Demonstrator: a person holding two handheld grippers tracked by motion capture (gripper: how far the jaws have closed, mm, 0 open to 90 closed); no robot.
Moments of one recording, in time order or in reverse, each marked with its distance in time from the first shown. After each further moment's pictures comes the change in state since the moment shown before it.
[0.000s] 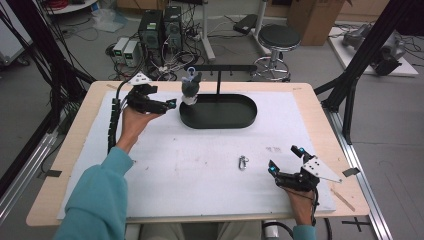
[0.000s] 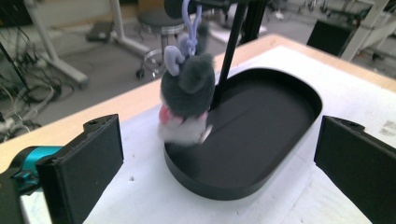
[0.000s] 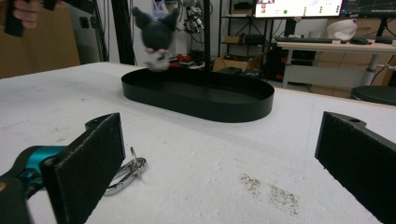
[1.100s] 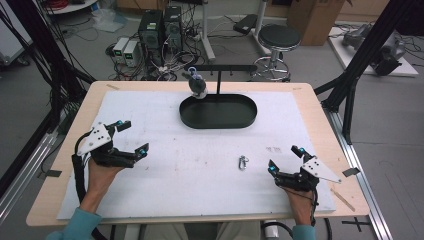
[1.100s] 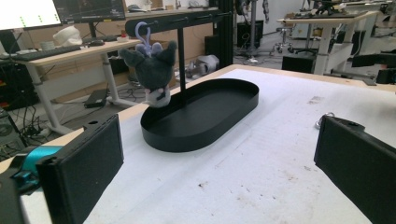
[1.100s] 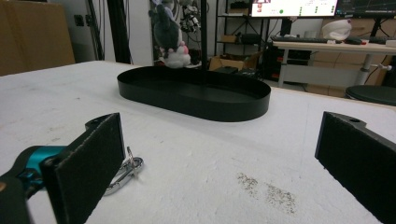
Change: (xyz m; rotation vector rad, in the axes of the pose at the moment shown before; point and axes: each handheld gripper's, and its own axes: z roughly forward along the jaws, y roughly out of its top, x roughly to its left) left arm -0.042 -0.092 -0.113 -0.257 -0.065 0.144; right arm 0.001 0.000 0.000 0.002 -0.018 -0.010
